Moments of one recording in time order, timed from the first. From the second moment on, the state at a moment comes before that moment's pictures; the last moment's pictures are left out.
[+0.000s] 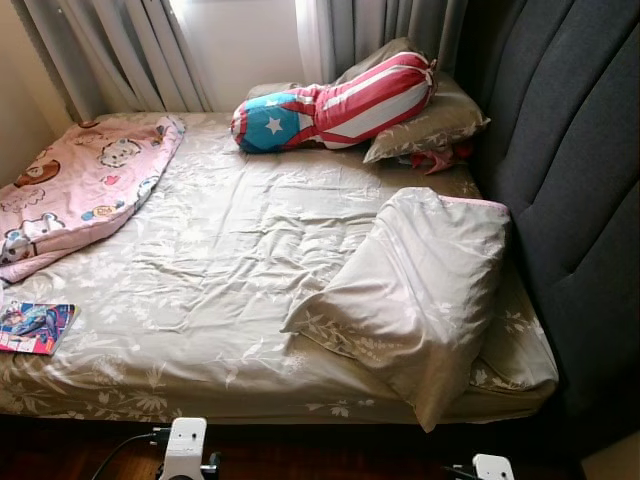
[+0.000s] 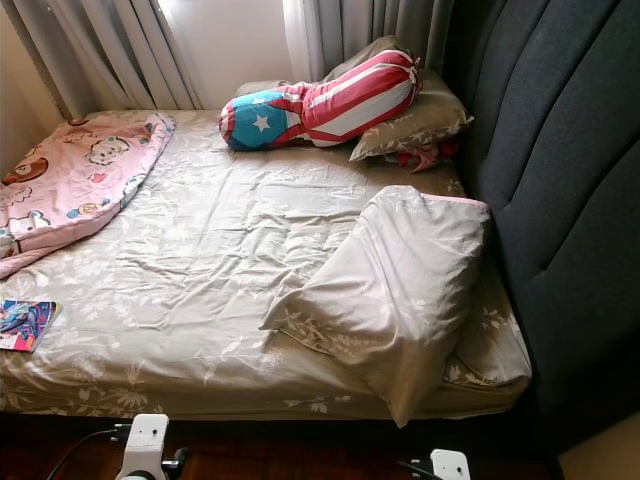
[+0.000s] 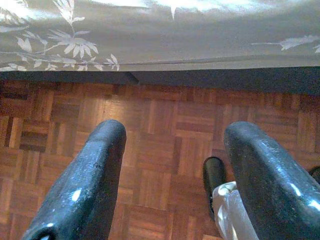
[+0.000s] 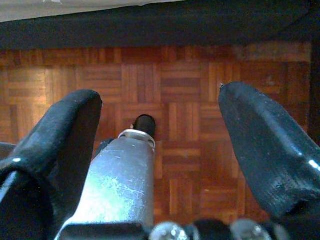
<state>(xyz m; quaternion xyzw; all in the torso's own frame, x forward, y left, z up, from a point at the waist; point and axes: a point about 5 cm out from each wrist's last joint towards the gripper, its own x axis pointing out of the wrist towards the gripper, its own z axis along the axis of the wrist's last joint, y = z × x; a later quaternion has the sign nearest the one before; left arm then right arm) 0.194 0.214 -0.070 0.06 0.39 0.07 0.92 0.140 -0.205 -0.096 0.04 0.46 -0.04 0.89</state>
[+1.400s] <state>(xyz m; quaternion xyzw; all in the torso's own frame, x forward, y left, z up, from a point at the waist) 0.253 0.207 -0.022 0.04 0.22 0.04 0.97 0.148 -0.204 -0.087 0.11 0.37 -0.06 0.92</state>
